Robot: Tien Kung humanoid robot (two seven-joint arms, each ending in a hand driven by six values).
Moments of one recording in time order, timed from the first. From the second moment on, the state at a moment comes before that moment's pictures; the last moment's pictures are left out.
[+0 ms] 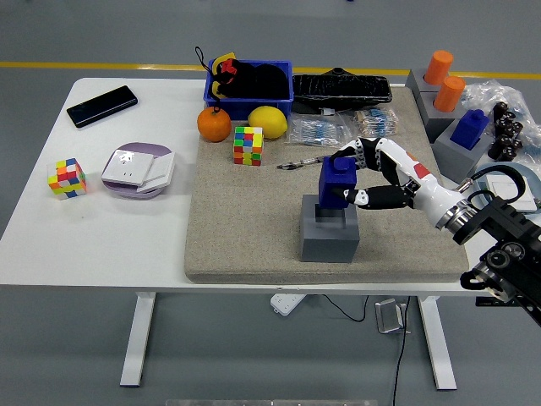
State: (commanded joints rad) left arm -0.16 0.25 -0.42 -0.25 0.45 -0.09 0.17; right arm 0.47 -0.43 0.82 1.38 -1.08 -0.07 0.24
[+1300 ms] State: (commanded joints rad) left arm -0.16 0.24 -0.42 -0.25 0.45 -0.10 0.18; right arm 0.48 -0.35 0.72 0.85 -1.01 -0.10 0.40
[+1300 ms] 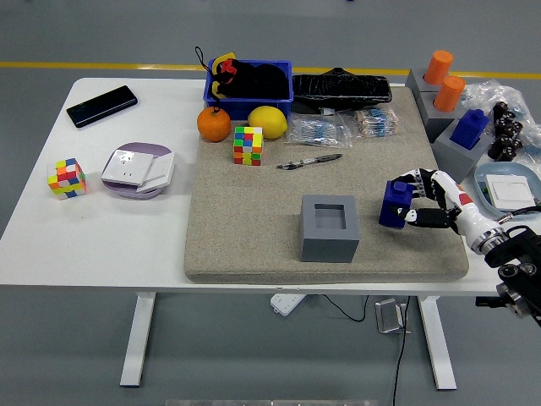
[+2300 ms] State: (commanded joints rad) left arm -0.16 0.24 -0.43 -0.25 0.45 -0.10 0.18; right arm 0.43 -0.44 0.83 1.28 -1.06 -0.10 0.36
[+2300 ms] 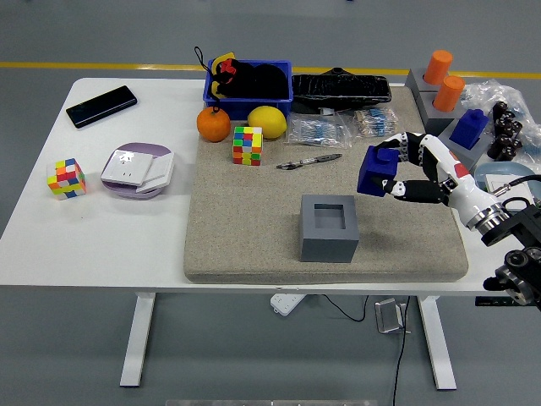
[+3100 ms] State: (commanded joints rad) left arm -0.16 0.24 -0.42 -0.24 0.45 -0.10 0.18; right arm 0.49 -0.40 0.69 1.29 -1.01 -0.05 0.32
